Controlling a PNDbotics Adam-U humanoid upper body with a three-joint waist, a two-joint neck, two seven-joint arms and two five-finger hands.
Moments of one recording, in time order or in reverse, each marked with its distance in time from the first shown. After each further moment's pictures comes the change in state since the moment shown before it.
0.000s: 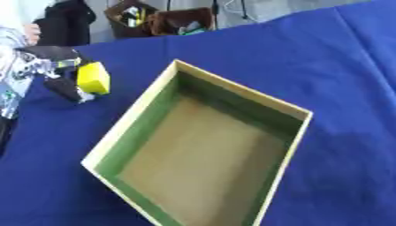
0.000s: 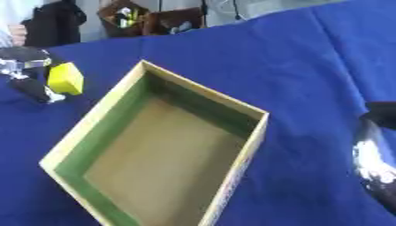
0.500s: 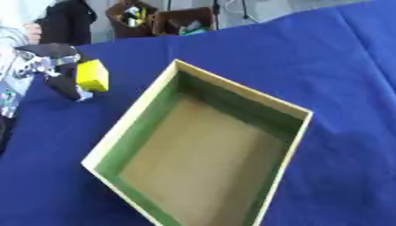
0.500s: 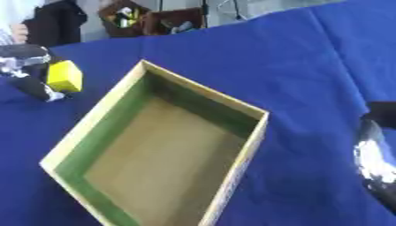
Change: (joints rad) left arm -0.001 0.003 0.000 0.014 0.040 0.039 0.045; right arm 0.000 0.000 -0.001 0.000 0.000 0.002 -0.001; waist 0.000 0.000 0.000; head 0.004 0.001
